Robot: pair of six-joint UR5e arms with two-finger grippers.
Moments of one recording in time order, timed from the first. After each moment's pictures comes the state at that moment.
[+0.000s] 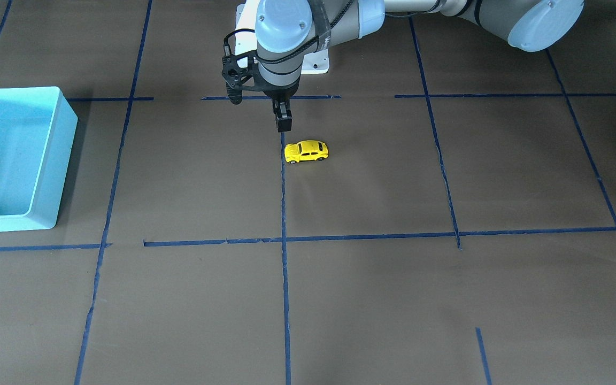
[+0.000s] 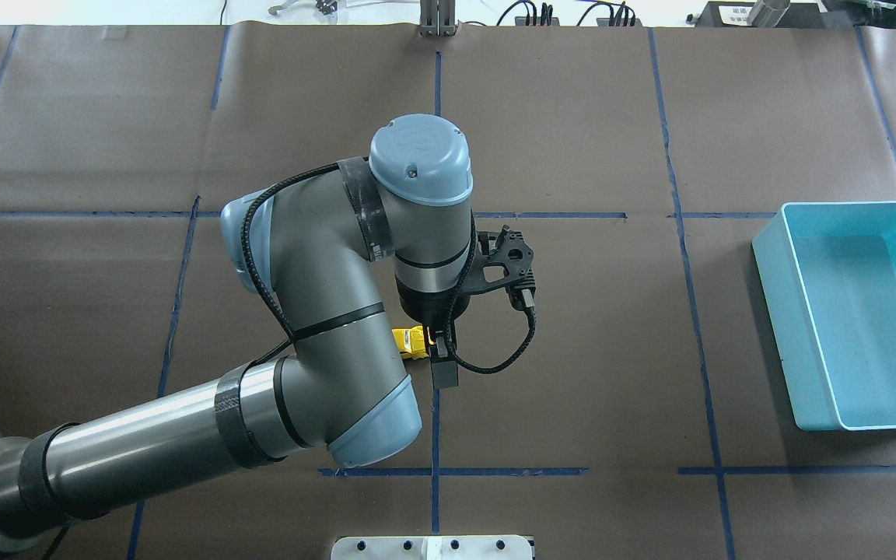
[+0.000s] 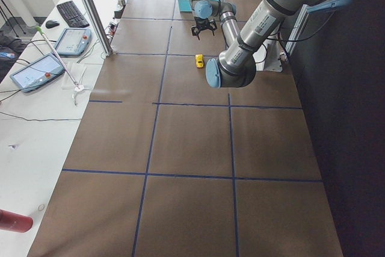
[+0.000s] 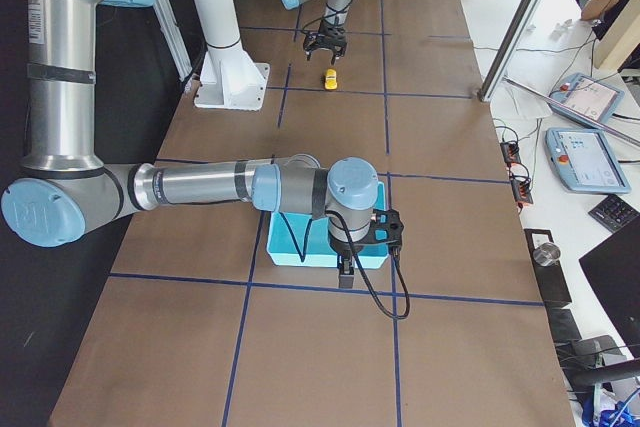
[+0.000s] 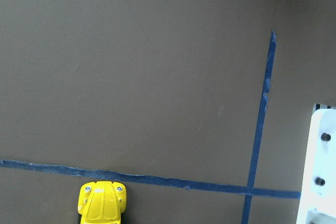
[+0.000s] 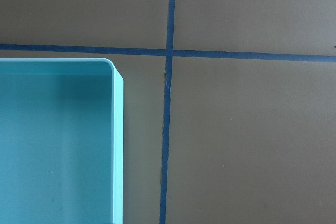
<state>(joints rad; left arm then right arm) -0.50 -2.52 -1.60 -1.26 -2.14 0.31 1.63 -1.66 1.79 -1.73 2.33 -0.09</state>
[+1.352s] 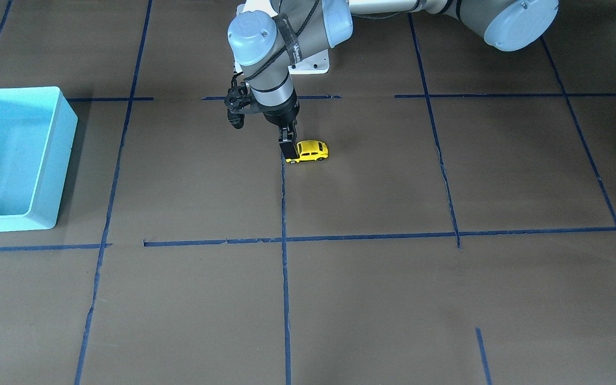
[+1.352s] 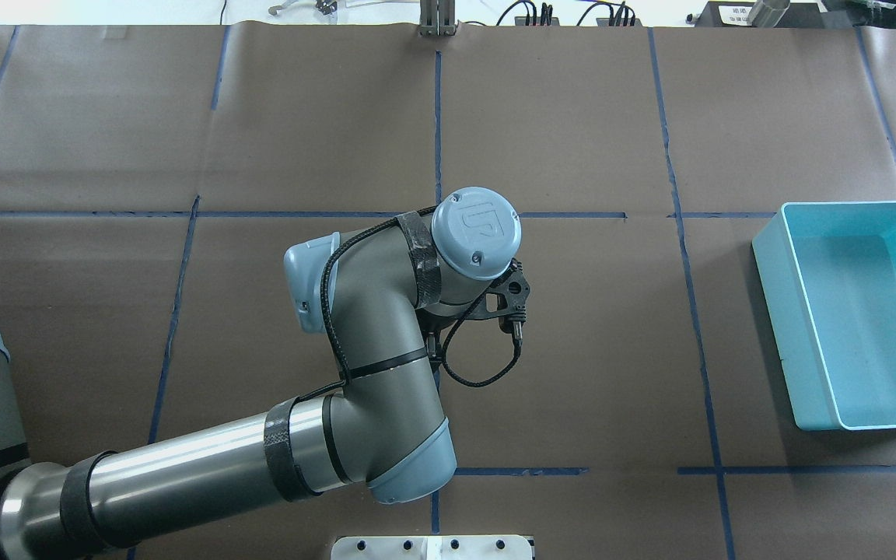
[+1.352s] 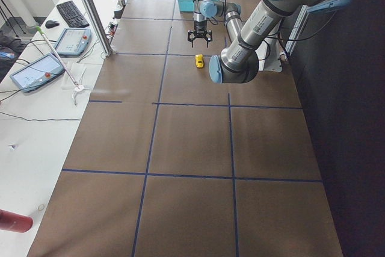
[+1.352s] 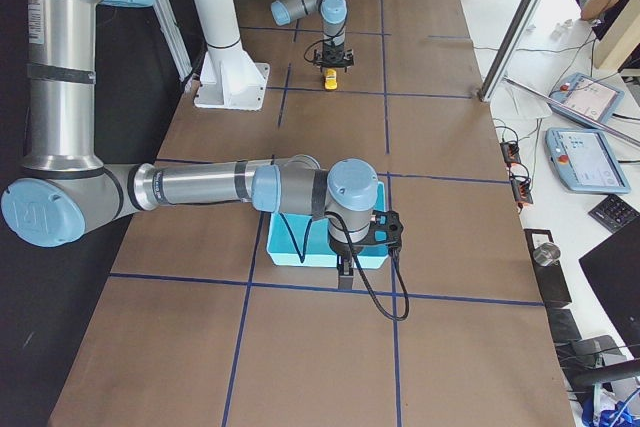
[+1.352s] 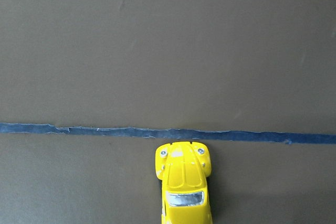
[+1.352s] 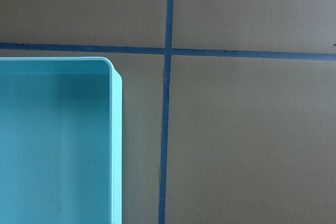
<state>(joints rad) -0.42 -2.53 -1.46 -1.29 -1.77 0.28 1.63 -1.66 1.79 -1.73 2.33 -0.09</state>
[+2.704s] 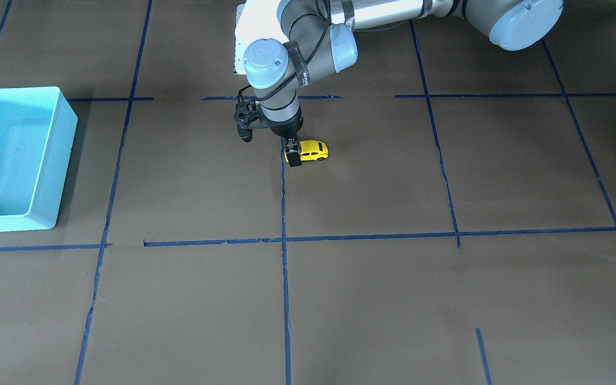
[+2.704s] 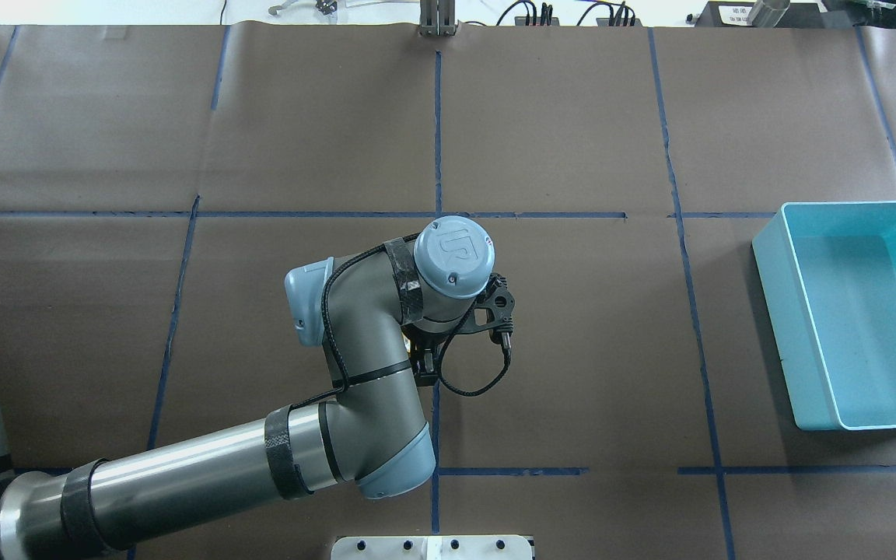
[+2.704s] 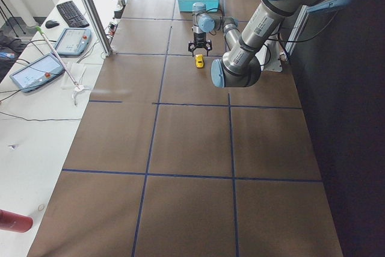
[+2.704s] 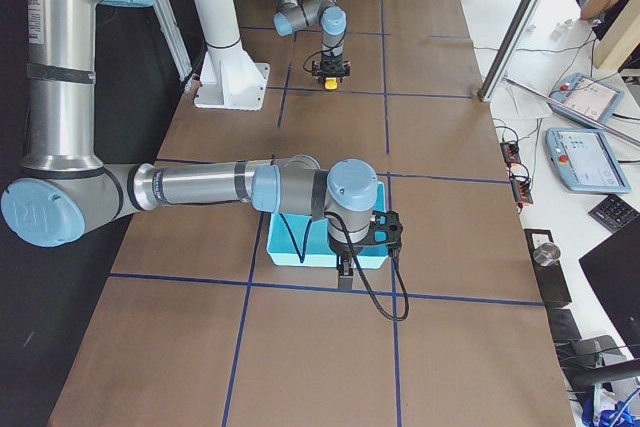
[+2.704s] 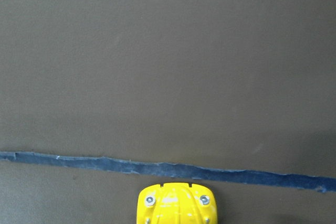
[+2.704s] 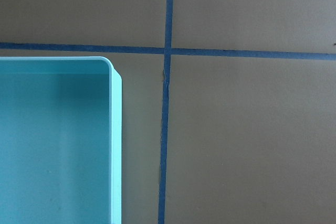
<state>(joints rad) -0.41 -2.49 -1.40 -1.41 -1.82 0.24 1.63 -1.66 1.79 -1.73 2.33 -0.09</state>
